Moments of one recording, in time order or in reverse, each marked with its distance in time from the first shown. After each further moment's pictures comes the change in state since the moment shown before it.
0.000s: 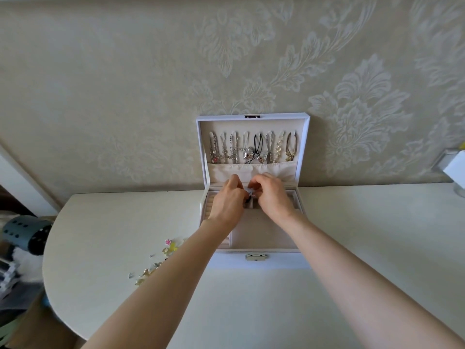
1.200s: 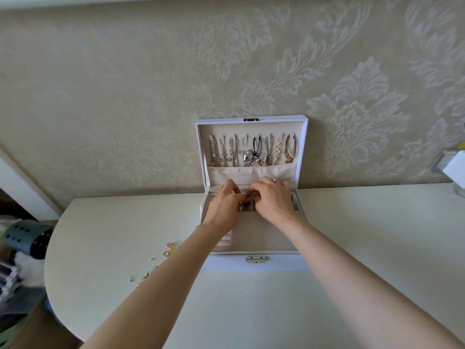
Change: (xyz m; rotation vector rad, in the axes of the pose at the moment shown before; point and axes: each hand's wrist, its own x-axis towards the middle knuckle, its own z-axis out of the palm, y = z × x) left_hand -0.006 -0.013 0.000 -0.079 -0.020 0.044; right_hand -0.004 -0.003 -0.004 -0.348 -0.121 0.039
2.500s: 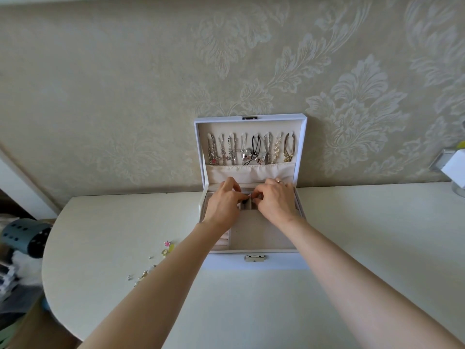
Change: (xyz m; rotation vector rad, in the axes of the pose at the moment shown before) left_hand 0.005 0.002 0.000 0.011 0.005 -0.031; right_hand -0.004 0.006 0.002 -0.047 0.041 0.069
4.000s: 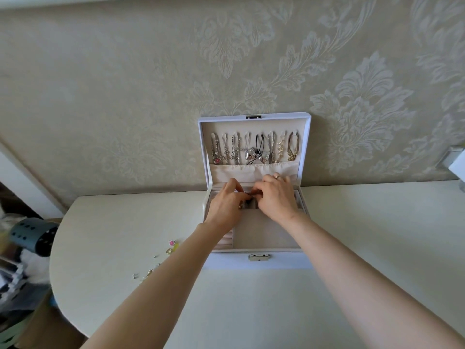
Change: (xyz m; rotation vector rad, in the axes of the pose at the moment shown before) left_hand -0.006 -0.004 -0.001 -0.014 -0.031 0.015; right_hand 0.004 -0.005 -0.002 -0.023 0.006 -0.115
